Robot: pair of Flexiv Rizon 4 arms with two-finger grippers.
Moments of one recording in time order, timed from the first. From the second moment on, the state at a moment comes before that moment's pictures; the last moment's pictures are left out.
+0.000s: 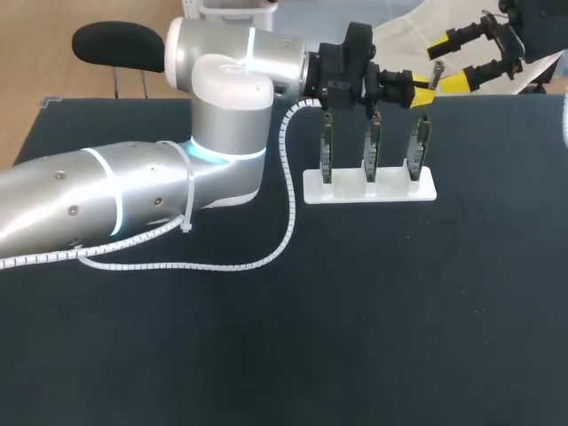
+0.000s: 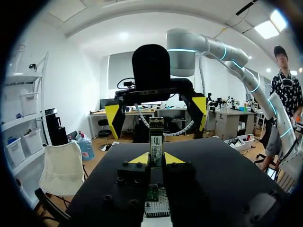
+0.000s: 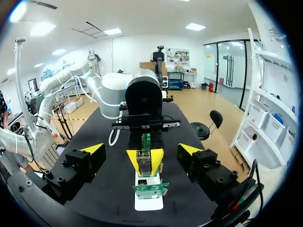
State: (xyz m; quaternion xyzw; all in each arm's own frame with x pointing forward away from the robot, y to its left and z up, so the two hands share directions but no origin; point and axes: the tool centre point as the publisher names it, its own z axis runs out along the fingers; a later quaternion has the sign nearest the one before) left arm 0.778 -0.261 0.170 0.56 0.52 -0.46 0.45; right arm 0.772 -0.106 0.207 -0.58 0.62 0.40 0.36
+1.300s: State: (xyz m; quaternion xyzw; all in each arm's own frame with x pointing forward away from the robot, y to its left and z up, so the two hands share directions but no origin) left arm 0.777 -0.261 0.169 0.56 0.52 -0.46 0.45; right arm 0.771 -0.108 0.205 -0.58 0.62 0.39 0.36
